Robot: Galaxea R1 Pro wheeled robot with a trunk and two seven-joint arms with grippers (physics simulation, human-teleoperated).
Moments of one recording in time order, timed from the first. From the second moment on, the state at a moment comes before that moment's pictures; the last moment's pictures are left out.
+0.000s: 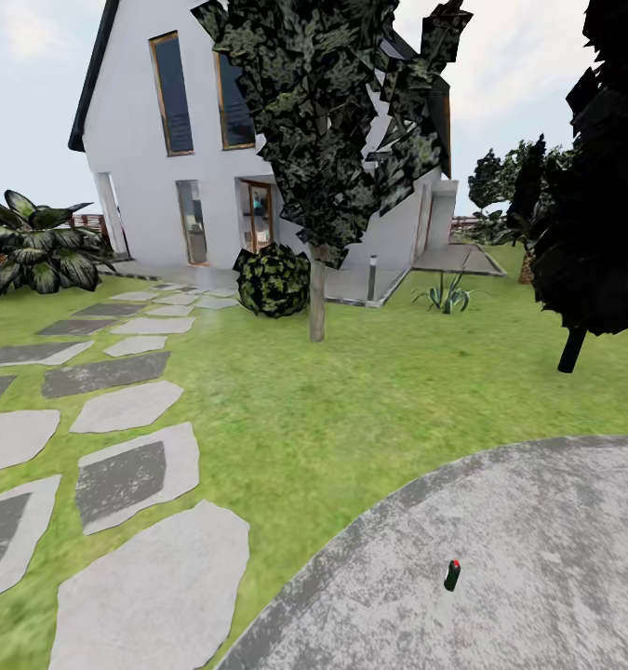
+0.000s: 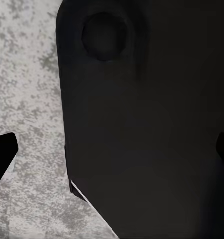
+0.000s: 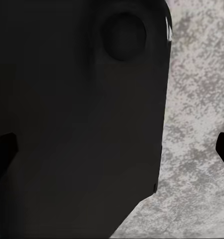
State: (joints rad) left arm 0.00 0.00 0.00 0.00 0.00 0.00 0.00; right arm 0.00 0.00 0.00 0.00 0.00 0.00 0.00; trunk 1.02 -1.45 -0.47
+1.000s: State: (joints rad) left arm -0.01 0.00 0.00 -0.06 0.00 0.00 0.01; right arm -0.01 0.03 0.00 -0.12 0.00 -0.03 -0.01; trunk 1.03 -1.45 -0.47
